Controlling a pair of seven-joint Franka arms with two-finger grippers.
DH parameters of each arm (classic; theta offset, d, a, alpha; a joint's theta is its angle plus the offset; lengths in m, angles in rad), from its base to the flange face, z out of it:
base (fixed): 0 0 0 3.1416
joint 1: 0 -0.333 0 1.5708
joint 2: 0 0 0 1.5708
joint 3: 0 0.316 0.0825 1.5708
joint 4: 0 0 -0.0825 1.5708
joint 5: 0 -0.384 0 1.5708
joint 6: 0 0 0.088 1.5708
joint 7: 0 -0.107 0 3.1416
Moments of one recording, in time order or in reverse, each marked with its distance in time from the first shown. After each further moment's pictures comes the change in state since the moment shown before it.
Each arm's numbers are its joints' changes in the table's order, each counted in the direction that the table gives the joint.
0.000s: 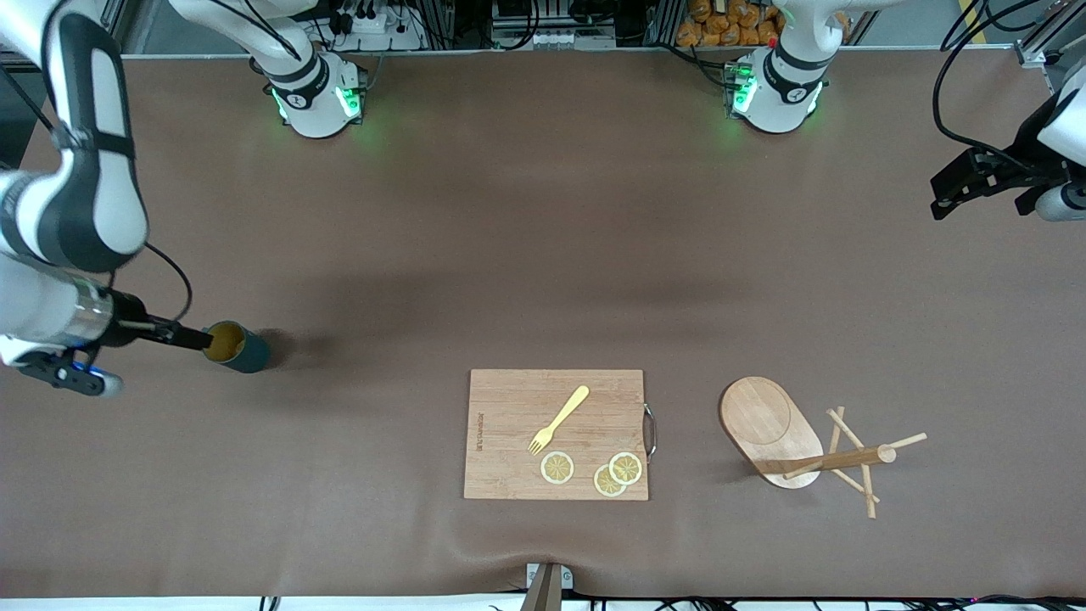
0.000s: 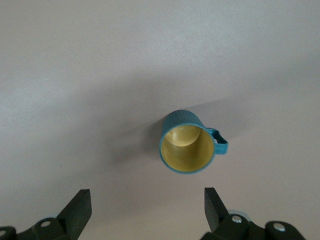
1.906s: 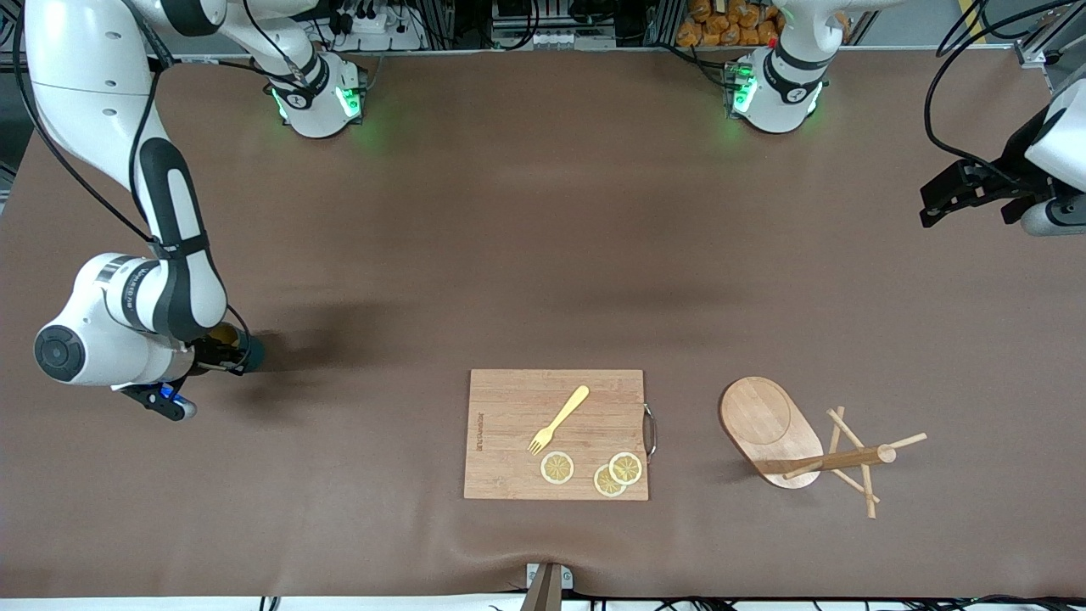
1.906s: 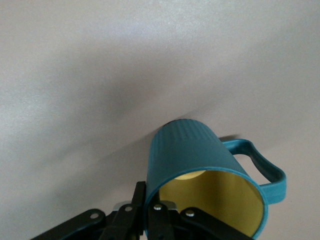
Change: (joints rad) left arm -0.003 0.023 0.001 -0.001 0.006 0.000 0.000; right arm 0.007 0.214 -0.003 -0.056 -0.049 -0.163 -0.074
